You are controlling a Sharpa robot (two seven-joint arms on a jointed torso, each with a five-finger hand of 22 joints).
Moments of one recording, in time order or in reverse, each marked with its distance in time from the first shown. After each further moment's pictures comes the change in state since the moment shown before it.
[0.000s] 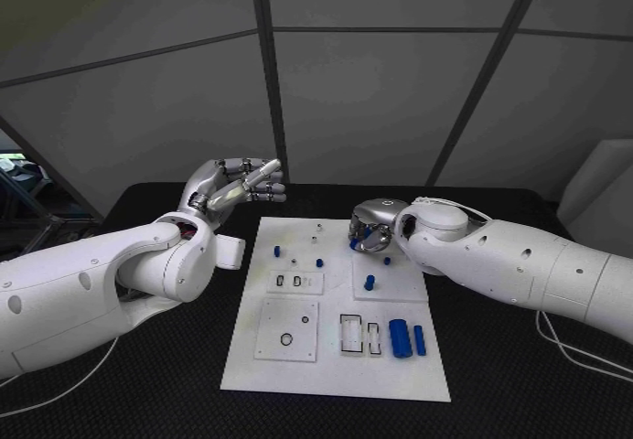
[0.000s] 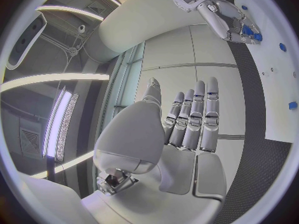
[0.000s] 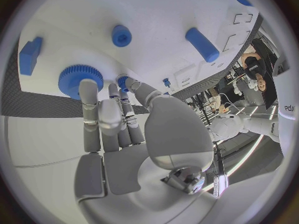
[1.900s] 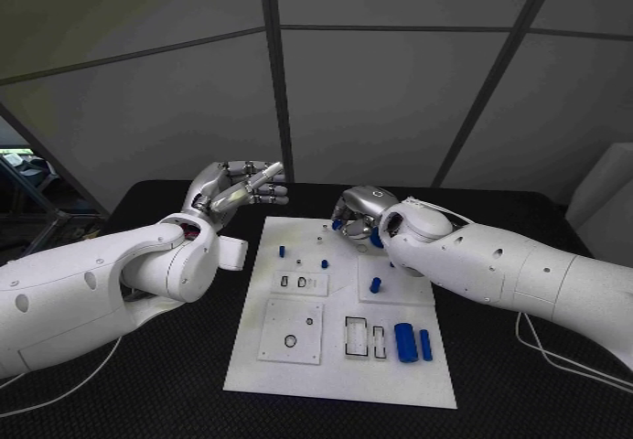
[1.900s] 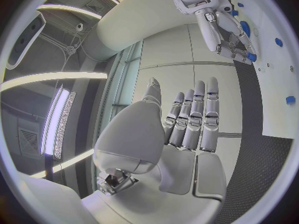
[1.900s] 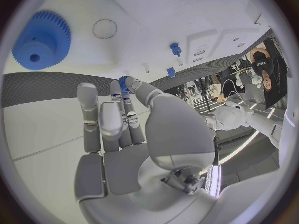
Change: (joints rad) left arm 0.003 0.001 0.000 -0.008 0.003 0.004 -0.008; left_hand 0.000 0.000 0.000 0.000 0.000 -0.002 0.002 -0.004 -0.001 0.000 0.000 0.000 0.000 0.000 0.000 0.000 0.000 0.000 0.000 0.000 0.000 0.000; right arm 0.002 0.114 -0.013 -0.102 0.057 -0.264 0.002; right_hand 0.012 0.018 0.046 0.029 -0.017 0.076 -0.009 0.015 0.006 0.079 -0.021 0.007 0.004 0.000 -0.007 0.054 0.043 -0.016 0.021 -0.014 0.042 0.059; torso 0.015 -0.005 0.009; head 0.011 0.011
